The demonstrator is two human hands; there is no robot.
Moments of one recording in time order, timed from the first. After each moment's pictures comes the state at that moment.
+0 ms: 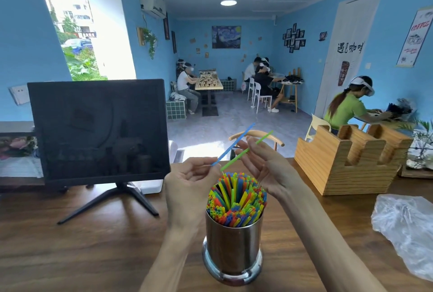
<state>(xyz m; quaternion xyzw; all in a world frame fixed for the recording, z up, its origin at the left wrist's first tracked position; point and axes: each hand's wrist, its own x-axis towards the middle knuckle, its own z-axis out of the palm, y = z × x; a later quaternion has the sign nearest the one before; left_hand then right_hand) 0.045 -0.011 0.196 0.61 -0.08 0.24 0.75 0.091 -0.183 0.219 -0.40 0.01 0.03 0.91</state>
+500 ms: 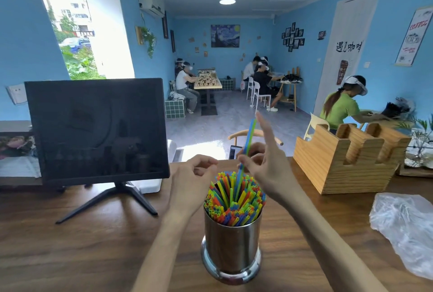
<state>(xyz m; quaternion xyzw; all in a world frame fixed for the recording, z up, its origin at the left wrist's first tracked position) 0.085 0.003 0.183 0.80 -0.07 0.17 0.58 0.082 -0.191 0.208 -0.81 -0.15 -0.24 0.51</state>
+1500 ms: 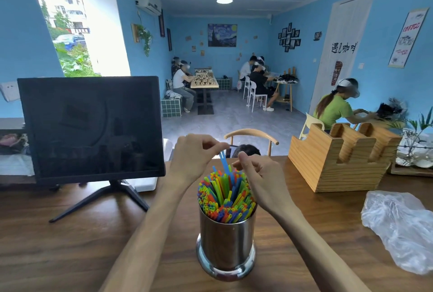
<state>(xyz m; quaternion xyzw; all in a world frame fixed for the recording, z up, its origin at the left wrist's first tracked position) 0.118 -0.006 0.227 0.86 -0.19 0.23 0.42 0.072 -0.188 0.182 -0.86 -0.10 -0.29 0.41</state>
